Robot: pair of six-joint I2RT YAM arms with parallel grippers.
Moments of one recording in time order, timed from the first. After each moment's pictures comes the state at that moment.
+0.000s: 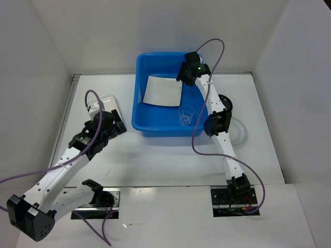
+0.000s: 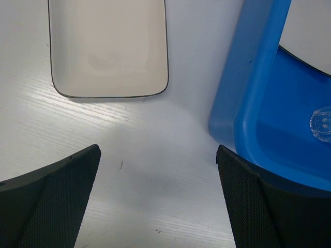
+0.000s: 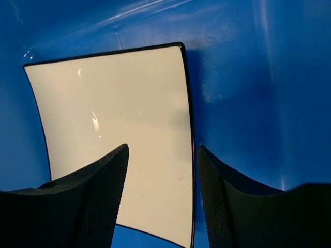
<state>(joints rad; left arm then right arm) -0.44 0.93 0.84 -0.62 -0.47 -0.71 0.30 2.85 3.08 -1.04 0.05 0.60</state>
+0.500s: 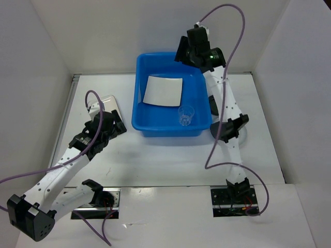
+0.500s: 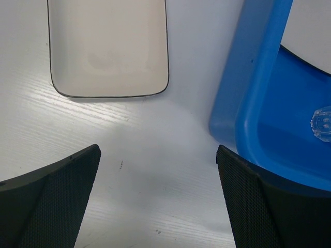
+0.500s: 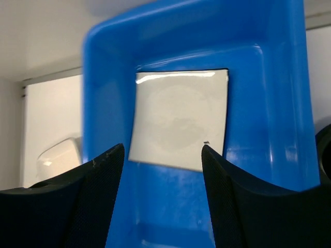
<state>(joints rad) -0.44 0.93 0.83 -0.61 -0.47 -0.71 0.40 2.41 2.98 -1.12 0.19 0.54</state>
